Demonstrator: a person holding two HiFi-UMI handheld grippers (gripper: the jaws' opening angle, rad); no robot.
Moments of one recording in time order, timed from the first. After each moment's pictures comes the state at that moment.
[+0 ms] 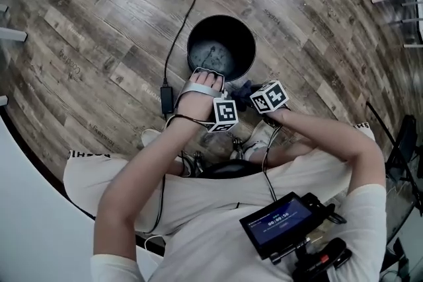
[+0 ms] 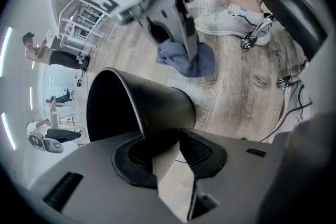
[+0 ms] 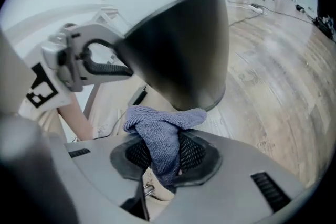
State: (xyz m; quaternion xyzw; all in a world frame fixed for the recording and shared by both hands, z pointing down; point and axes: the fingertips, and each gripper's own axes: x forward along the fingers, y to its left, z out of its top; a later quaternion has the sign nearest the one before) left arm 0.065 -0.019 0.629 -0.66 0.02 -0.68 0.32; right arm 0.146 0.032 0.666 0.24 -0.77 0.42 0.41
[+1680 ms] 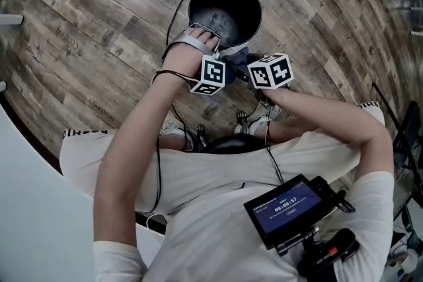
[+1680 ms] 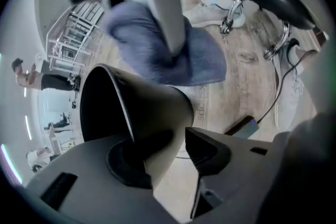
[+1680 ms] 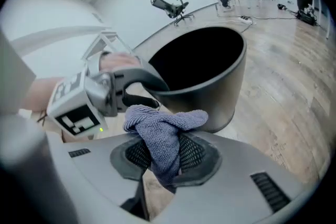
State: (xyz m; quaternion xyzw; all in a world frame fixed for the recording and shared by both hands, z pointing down) left arm 0.040 -0.037 0.636 -0.66 -0.07 -0.64 0.38; right arm 0.090 0.006 0.599 0.30 -0.79 0.43 0.32
